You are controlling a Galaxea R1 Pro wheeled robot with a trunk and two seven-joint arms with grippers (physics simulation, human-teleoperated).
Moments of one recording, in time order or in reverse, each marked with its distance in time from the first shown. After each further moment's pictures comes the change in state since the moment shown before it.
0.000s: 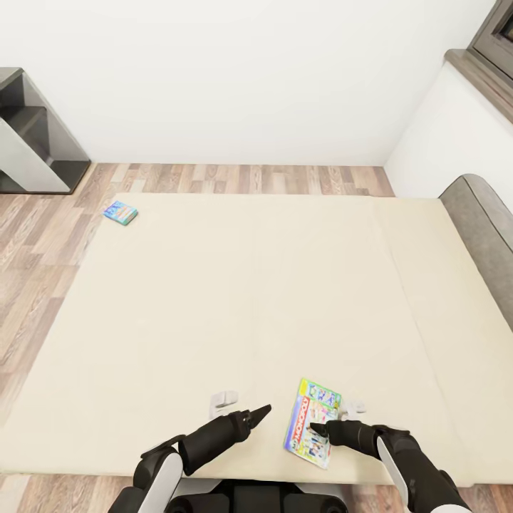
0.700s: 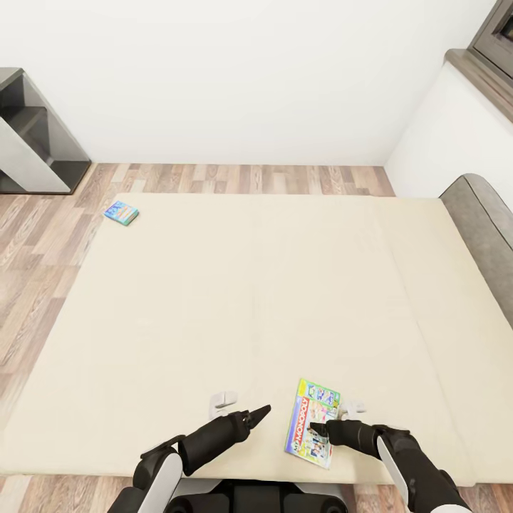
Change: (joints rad) left arm 0.000 0.001 0.000 0.003 0.000 -0.001 0.002; right arm 0.000 -0.001 0.000 -0.003 -0.001 0.000 0.000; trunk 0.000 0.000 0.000
